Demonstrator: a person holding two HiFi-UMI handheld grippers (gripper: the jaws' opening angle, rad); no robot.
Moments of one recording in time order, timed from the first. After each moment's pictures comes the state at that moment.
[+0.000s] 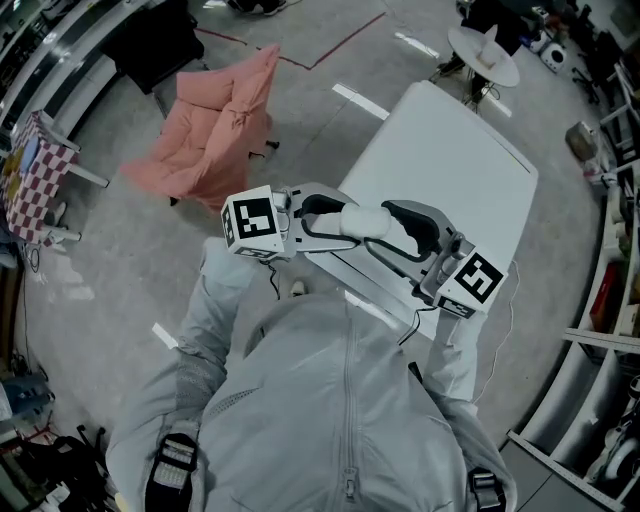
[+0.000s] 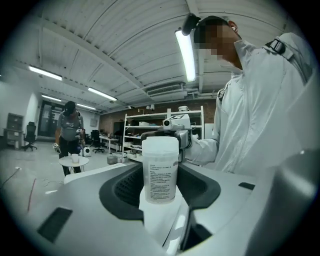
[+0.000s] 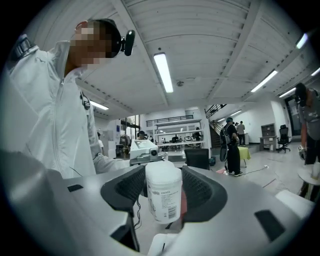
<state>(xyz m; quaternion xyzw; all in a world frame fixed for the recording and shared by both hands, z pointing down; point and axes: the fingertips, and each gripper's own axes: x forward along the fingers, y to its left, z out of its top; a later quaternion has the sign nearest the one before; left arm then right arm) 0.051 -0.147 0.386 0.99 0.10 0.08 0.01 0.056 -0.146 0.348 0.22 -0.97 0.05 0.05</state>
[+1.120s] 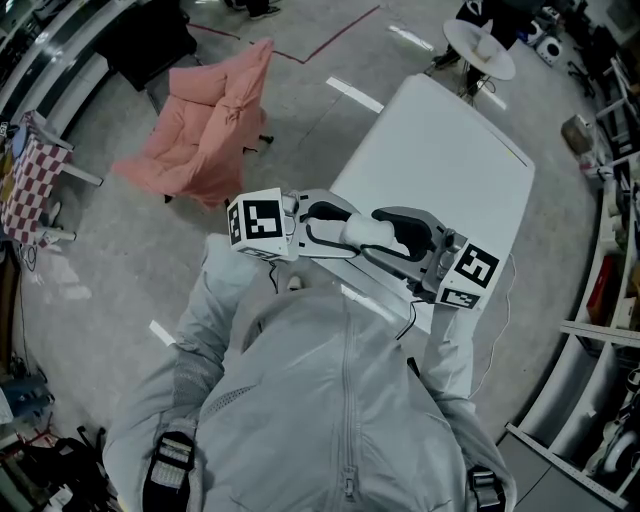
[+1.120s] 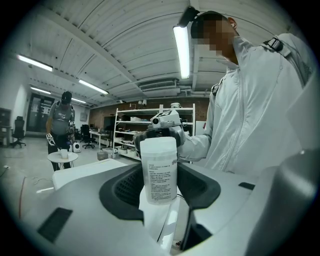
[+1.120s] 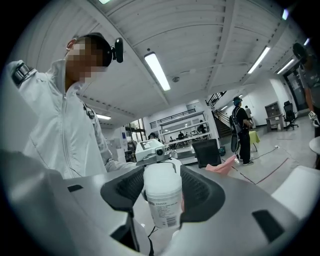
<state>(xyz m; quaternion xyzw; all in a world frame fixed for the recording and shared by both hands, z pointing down) 0.064 -0.121 0.404 0.98 0.16 0.11 0.01 0.059 -0.131 0.367 0.16 -0.98 0.13 0.03</state>
